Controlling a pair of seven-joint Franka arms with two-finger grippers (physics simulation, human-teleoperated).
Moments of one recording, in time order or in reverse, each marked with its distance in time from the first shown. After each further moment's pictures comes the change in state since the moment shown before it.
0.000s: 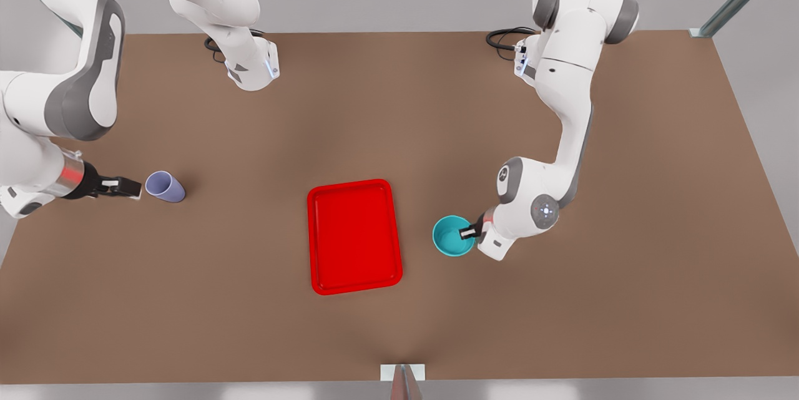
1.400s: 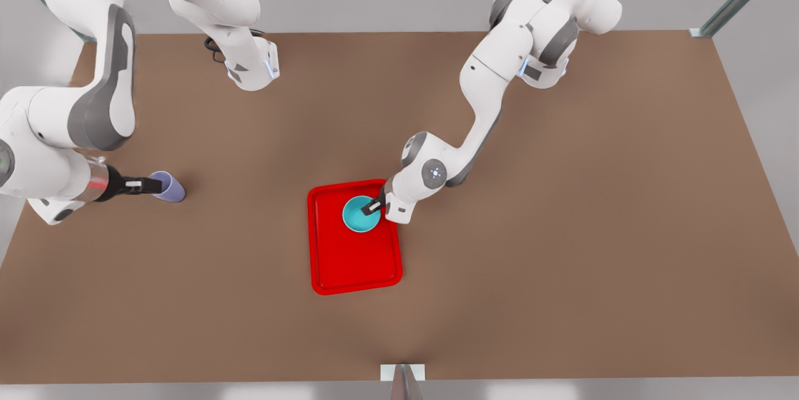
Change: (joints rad) left arm -0.248 0.197 -0.155 0.126 -0.116 0.323 -0.494; right arm 0.004 0.034 0.004 -0.020 0.068 -0.055 -0.005
